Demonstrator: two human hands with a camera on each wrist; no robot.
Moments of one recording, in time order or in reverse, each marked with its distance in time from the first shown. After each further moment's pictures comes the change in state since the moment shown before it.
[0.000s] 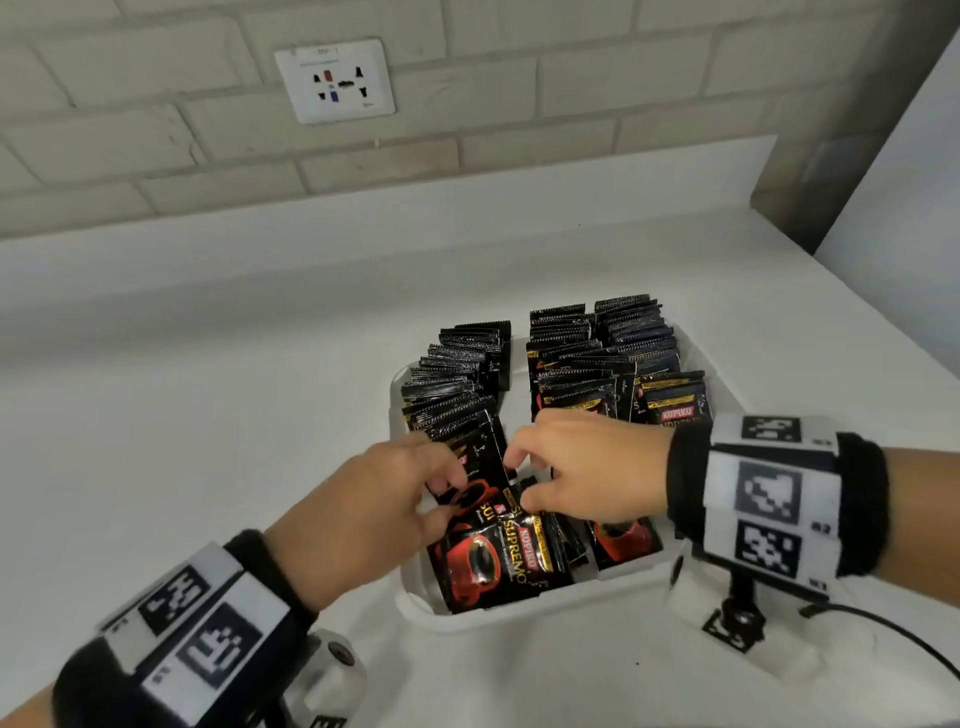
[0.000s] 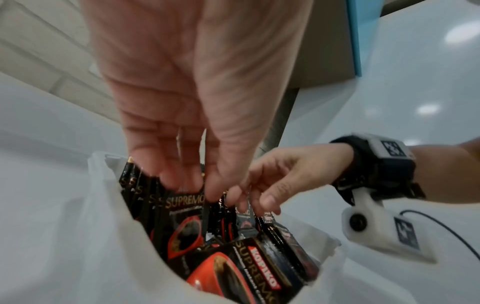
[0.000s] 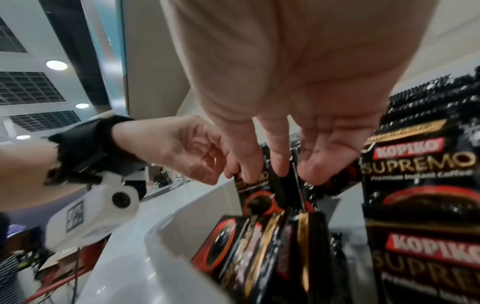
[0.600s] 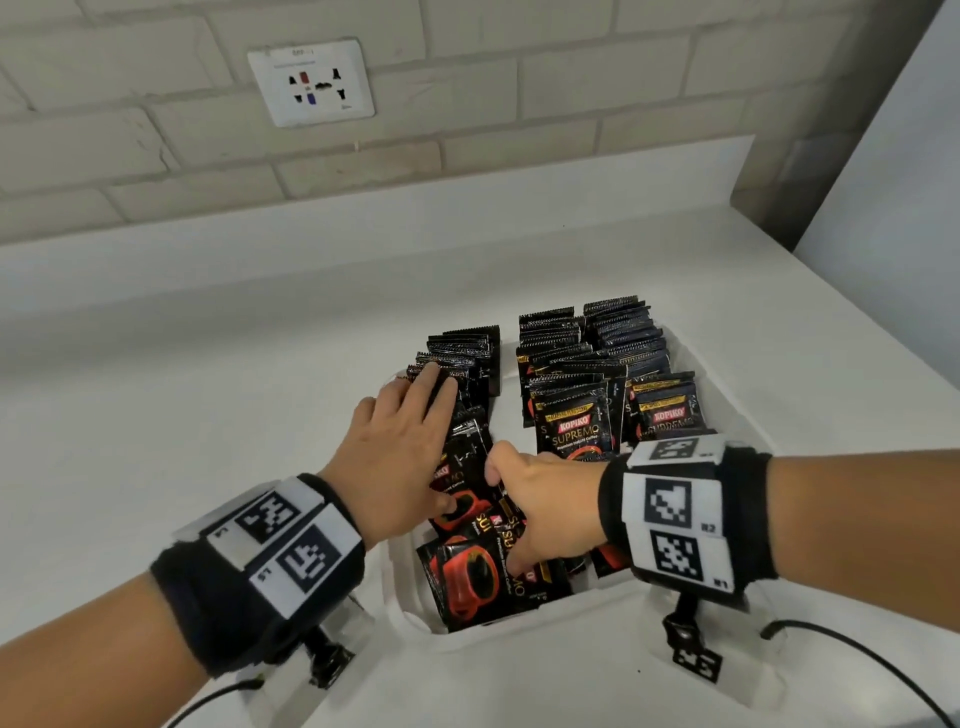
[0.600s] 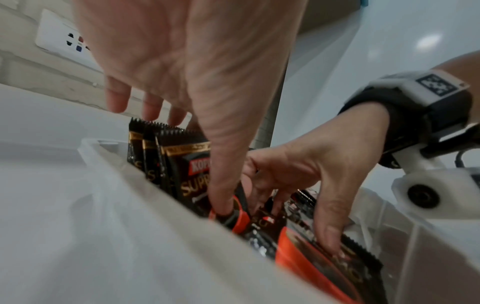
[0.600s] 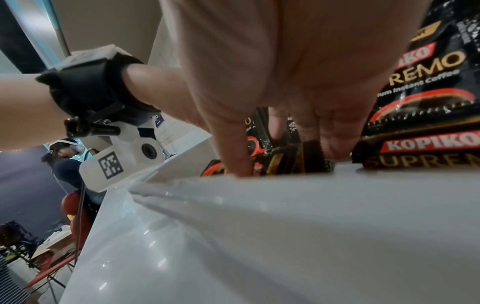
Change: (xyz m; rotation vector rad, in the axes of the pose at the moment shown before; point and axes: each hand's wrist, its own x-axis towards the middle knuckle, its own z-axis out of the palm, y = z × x) left_hand 0.042 -0.001 0.004 0.611 -0.105 -0.100; right_hand 0.027 -0.002 0.027 0.119 -0.122 0.105
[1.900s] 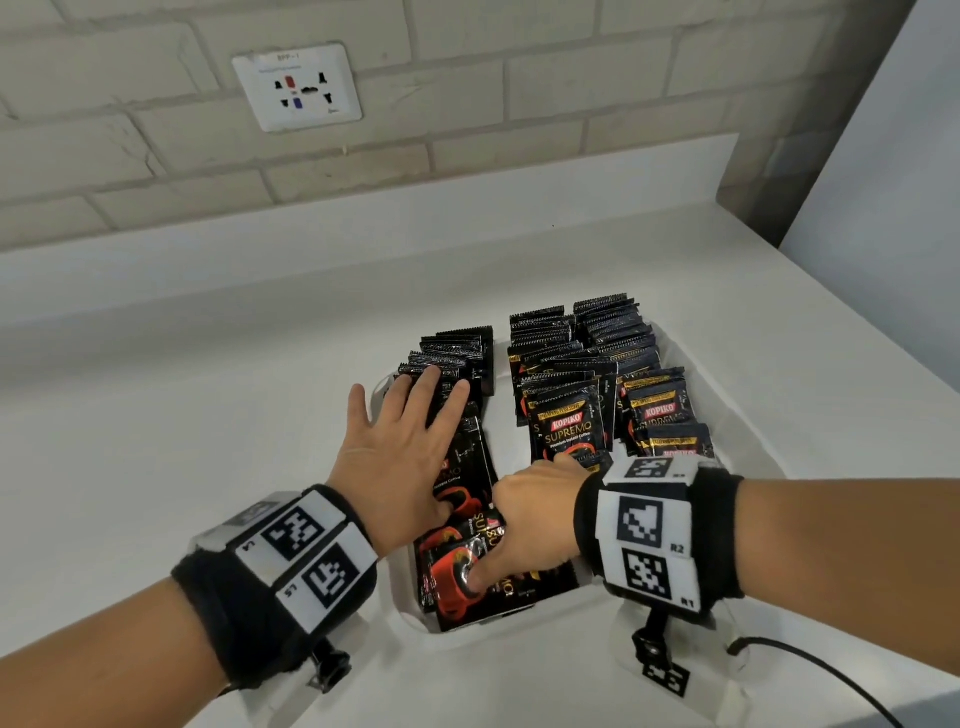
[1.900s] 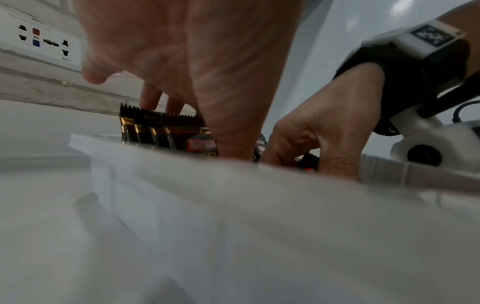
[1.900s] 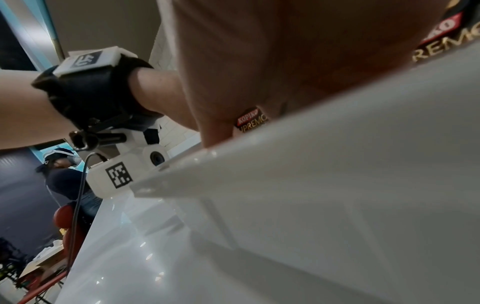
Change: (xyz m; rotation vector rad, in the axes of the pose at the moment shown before) left_hand 0.004 0.005 0.011 0.132 0.031 0.000; right_hand 0.006 -0.006 0.010 -0.265 0.044 0.074
